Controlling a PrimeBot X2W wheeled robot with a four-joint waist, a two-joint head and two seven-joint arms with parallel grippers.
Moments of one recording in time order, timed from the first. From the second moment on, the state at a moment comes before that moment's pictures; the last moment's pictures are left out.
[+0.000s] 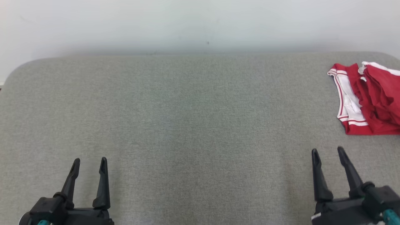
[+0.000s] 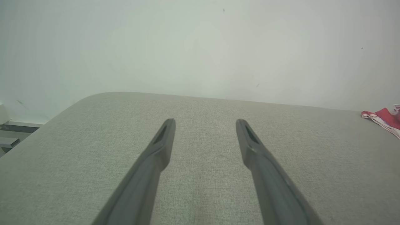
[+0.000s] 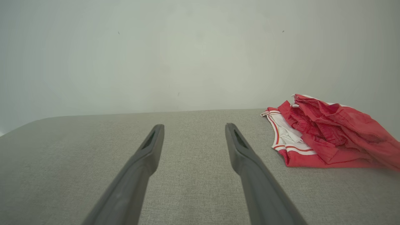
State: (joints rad) left arm -0.05 0.12 0.02 0.11 -0.21 -0.09 -0.26; right arm -0.02 -0.12 0.00 0.03 0.18 0.13 -0.19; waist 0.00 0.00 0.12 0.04
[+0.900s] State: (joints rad) left arm 0.00 0.10 0.03 0.16 -0.19 -0.11 -0.26; right arm 0.07 -0.07 0.03 0.11 0.17 0.13 -0.21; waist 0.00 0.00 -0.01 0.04
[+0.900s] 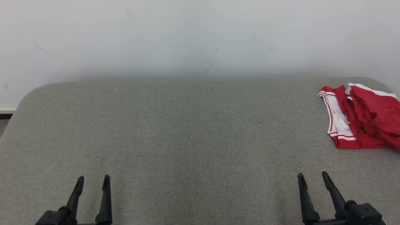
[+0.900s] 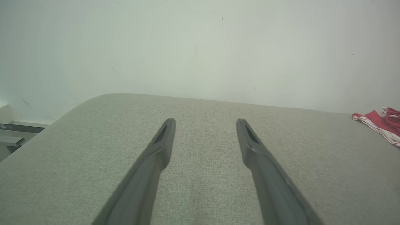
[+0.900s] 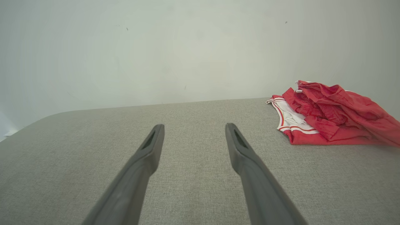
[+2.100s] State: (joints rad) left arm -0.01 0.07 0.06 0.22 -0.69 -0.12 -0.12; right arm 0.04 -0.07 0.01 0.18 0.70 0.13 -0.11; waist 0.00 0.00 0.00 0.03
